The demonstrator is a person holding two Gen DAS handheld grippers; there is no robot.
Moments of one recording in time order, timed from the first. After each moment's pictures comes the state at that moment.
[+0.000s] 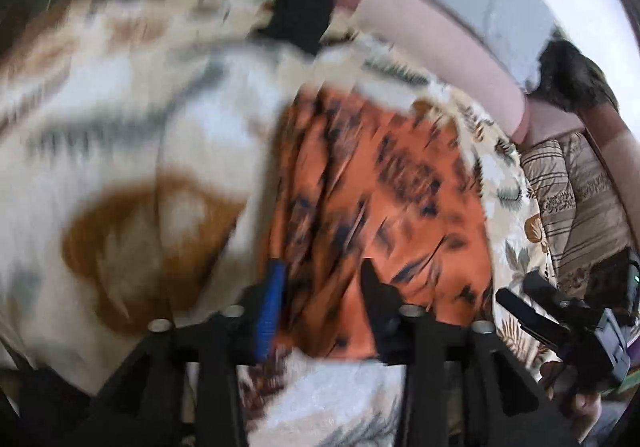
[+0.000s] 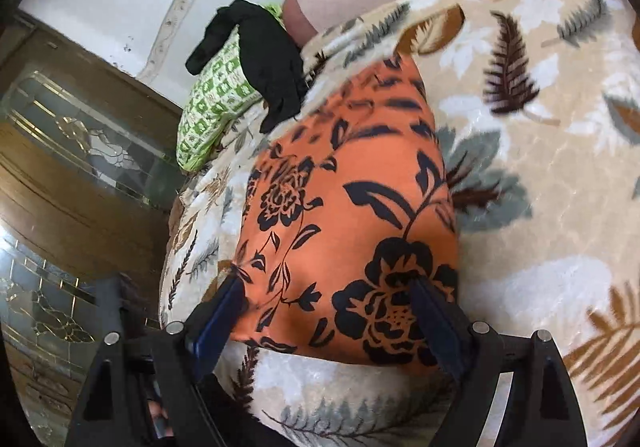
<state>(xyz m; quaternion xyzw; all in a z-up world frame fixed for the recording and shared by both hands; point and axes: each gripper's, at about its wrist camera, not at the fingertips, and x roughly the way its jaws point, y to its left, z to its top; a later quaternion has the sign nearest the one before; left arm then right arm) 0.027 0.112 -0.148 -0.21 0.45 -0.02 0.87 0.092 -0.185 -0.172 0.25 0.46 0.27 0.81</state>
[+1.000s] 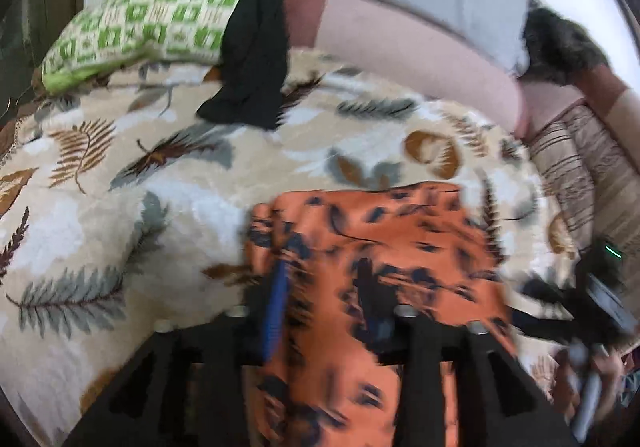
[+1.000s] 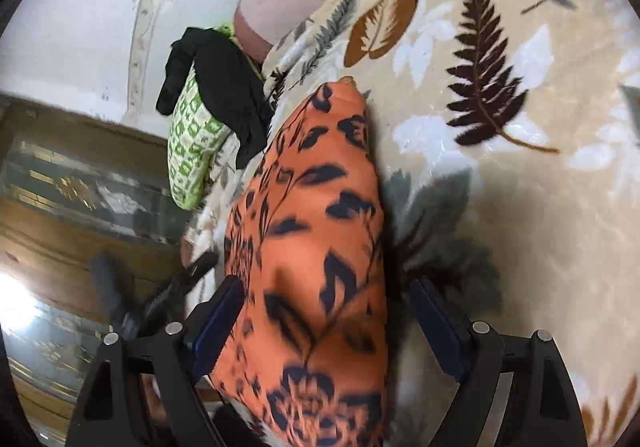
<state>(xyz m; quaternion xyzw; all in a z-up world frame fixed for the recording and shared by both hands) 0.118 0.090 -0.123 -0.11 0.42 -0.05 0.90 0.200 -0.229 -0.226 0.38 0.51 0.27 0.72</state>
